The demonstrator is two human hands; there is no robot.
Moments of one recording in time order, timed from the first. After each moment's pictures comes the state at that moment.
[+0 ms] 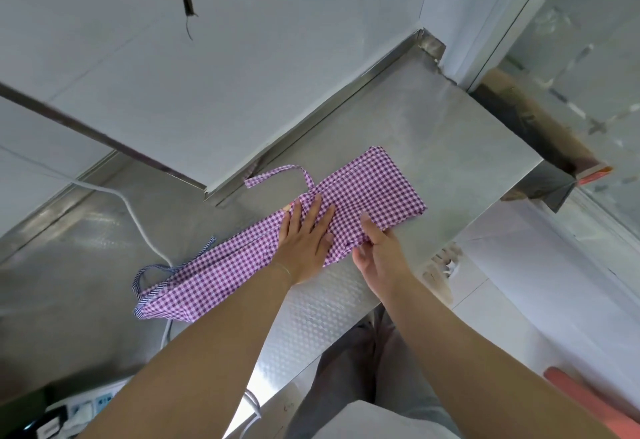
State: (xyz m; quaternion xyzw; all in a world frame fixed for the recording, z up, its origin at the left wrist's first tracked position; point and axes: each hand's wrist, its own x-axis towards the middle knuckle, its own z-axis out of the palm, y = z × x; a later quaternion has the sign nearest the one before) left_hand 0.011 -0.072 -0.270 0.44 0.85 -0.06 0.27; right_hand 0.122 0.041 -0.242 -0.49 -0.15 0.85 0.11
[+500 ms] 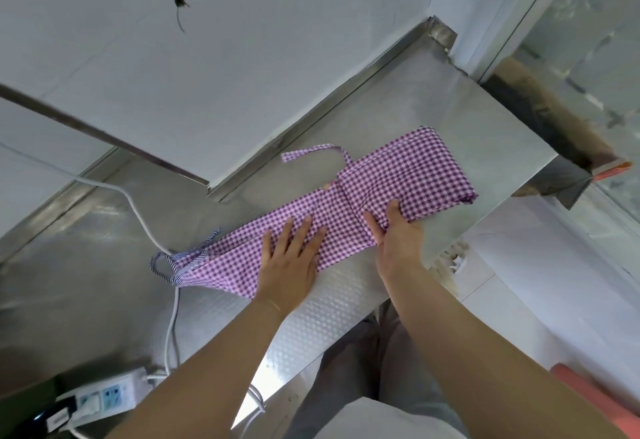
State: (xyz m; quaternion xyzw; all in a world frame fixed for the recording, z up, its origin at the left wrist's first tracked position) left_hand 0.029 -0.125 -0.275 0.46 0.87 -0.10 0.18; right_hand 0.101 0.059 -0.224 -0.59 -0.19 0.75 0.22
